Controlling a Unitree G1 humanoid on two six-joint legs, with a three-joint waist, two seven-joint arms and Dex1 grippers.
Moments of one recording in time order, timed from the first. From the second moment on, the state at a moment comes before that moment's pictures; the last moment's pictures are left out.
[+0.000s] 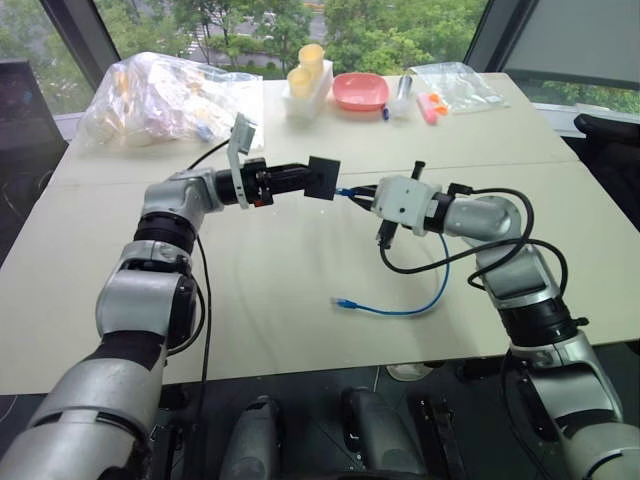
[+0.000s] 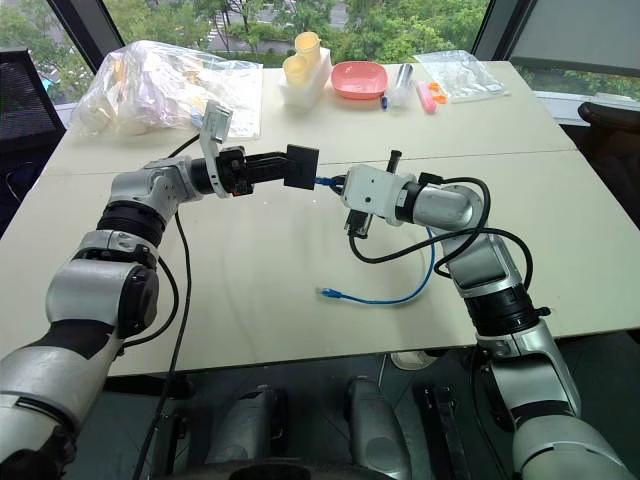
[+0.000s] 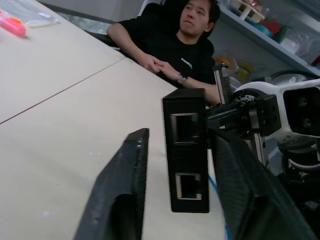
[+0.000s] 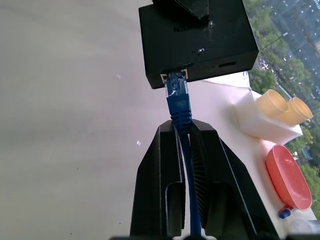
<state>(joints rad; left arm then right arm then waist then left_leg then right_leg) -1.19 0.37 0.05 1.08 -0.41 0.44 -1.40 -0.66 -0.54 0.18 0.00 -0.16 0.06 0.85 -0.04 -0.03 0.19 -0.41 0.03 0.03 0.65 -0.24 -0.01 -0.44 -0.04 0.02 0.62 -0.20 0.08</state>
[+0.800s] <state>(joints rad) -1.16 0.30 0.21 1.02 -0.47 0.57 -1.35 -0.39 0.05 -0.28 -0.47 0.74 0.97 0.40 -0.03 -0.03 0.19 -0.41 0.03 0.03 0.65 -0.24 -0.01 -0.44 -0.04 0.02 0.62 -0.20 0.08</state>
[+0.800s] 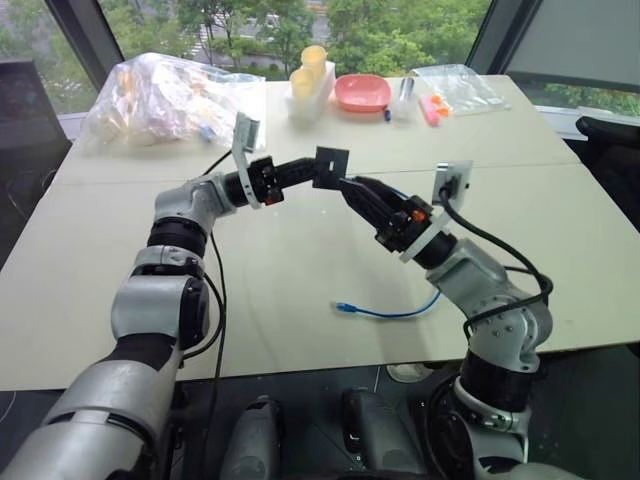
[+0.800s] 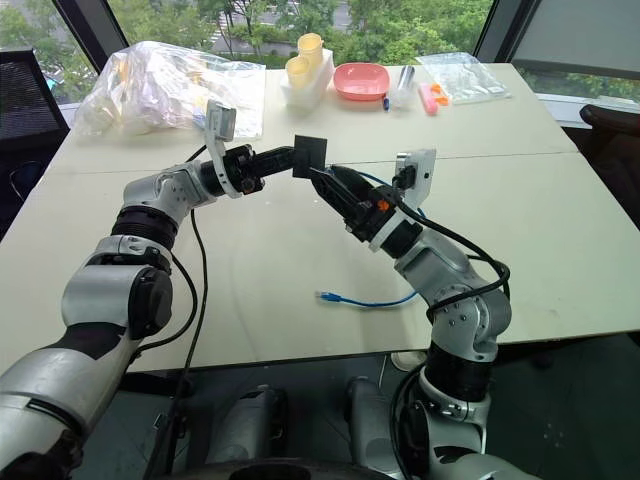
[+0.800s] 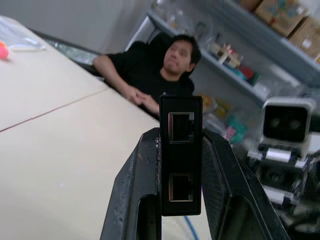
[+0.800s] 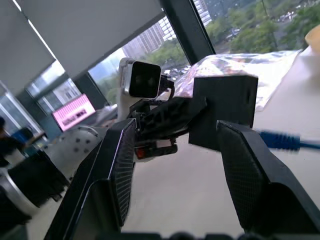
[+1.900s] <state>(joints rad) -0.90 0.25 0.28 0.50 -0.77 0.98 -1.15 -0.36 0.04 -0.21 -0.38 0.97 0.74 0.27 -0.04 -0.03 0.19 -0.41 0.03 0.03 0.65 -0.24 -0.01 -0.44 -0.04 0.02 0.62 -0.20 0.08</state>
